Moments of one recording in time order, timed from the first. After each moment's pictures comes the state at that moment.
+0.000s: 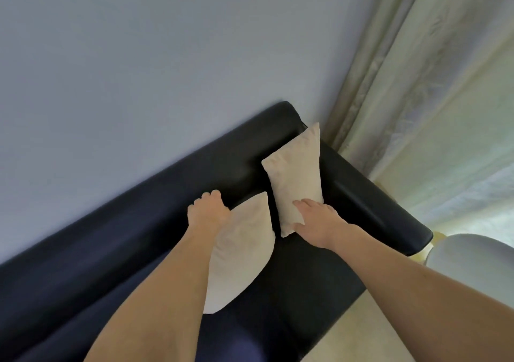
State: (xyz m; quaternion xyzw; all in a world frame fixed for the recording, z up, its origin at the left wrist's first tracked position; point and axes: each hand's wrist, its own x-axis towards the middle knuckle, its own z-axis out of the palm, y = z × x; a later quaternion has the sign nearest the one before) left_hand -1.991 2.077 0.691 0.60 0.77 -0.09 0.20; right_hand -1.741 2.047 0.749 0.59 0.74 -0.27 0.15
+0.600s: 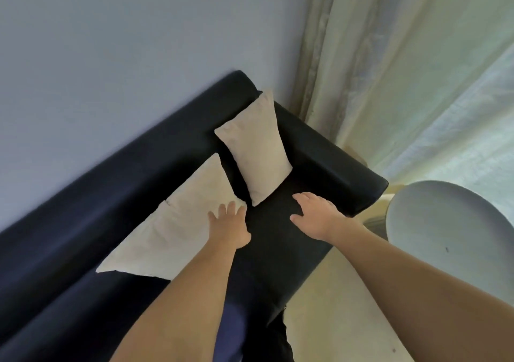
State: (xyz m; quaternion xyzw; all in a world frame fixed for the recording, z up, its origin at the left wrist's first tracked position) left_hand -1.841 1.968 0.643 0.70 0.63 -0.27 0.20; right_hand -1.629 1.955 0.711 0.66 0.67 -0.33 0.11
